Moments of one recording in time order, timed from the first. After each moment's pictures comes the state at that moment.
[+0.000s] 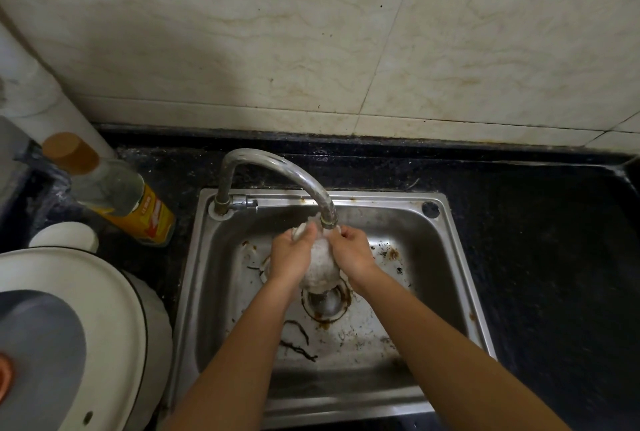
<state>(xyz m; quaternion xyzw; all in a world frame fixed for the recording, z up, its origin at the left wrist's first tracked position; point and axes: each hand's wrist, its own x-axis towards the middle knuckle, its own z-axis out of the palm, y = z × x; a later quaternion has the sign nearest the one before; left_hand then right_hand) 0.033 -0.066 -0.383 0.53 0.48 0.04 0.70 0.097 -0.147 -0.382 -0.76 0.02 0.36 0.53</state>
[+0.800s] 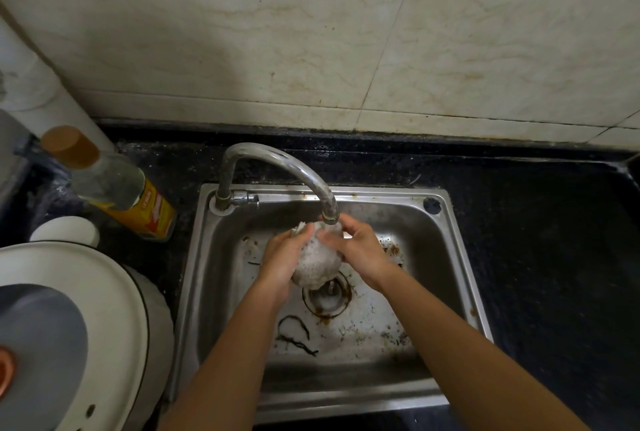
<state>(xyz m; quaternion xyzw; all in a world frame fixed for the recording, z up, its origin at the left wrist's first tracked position) 0.017 -0.056 -0.385 0.47 0.45 0.00 0.76 0.104 -0.165 -0.373 -0.70 -0.11 0.40 0.59</state>
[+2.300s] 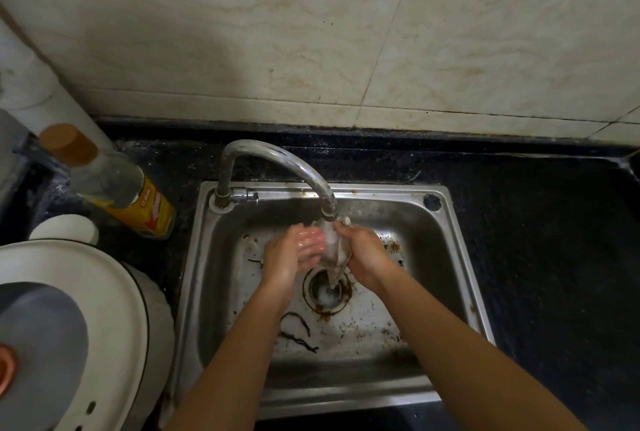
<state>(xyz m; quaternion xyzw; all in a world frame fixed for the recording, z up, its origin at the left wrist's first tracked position) 0.013 -0.068 -0.374 0.44 0.46 0.04 0.77 0.106 -0.165 -0.385 -0.65 0.08 0.45 0.60</state>
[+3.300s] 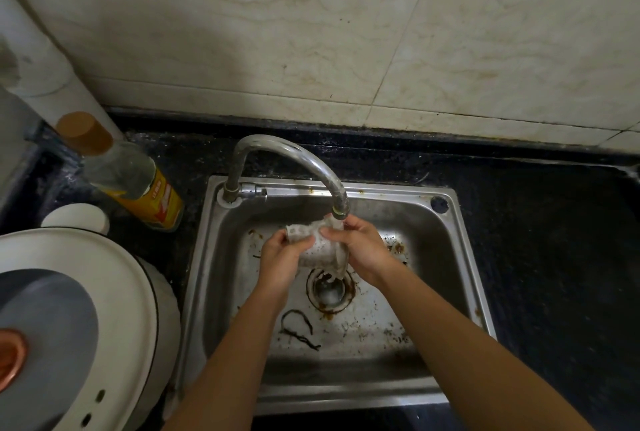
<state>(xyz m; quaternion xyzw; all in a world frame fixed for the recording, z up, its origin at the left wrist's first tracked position) -0.005 -0.059 -0.382 0.48 0.43 0.07 0.76 0.104 -0.158 -0.390 -0.65 -0.01 0.46 0.61</state>
